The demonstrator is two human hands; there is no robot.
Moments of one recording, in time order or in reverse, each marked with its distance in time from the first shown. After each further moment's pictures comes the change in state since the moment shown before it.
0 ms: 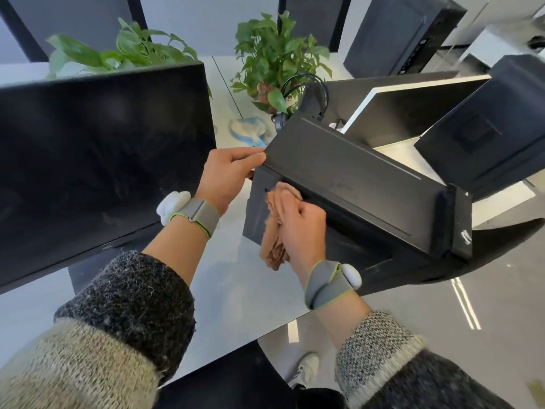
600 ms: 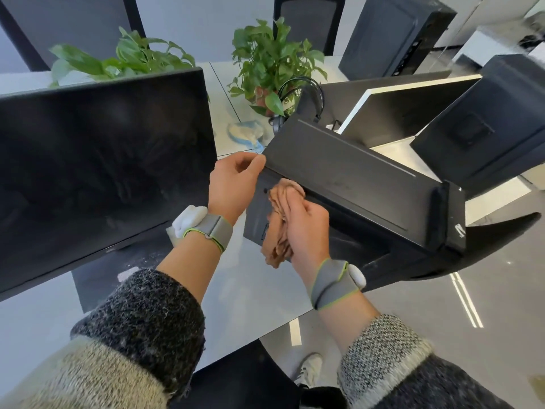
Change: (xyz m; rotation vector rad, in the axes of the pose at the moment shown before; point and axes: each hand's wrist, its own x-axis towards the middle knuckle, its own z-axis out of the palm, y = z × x) left_hand -0.018 -0.002 0.014 0.154 0.123 0.007; right_hand -0.011 -0.011 -0.005 0.199 -0.033 0.090
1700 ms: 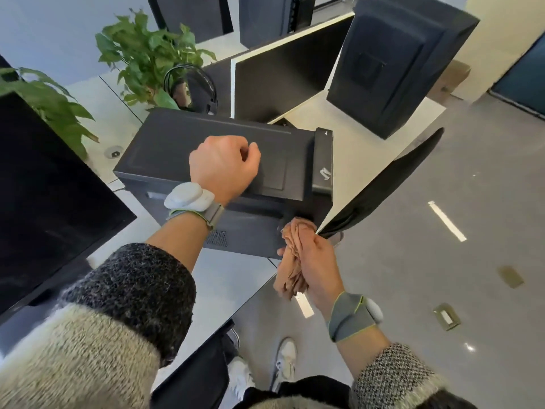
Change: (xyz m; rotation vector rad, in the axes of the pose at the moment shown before) left_hand -0.049 0.059 0.179 0.865 -0.077 0.671; right_hand -0.055 0.030 -0.210 0.197 0.195 0.239
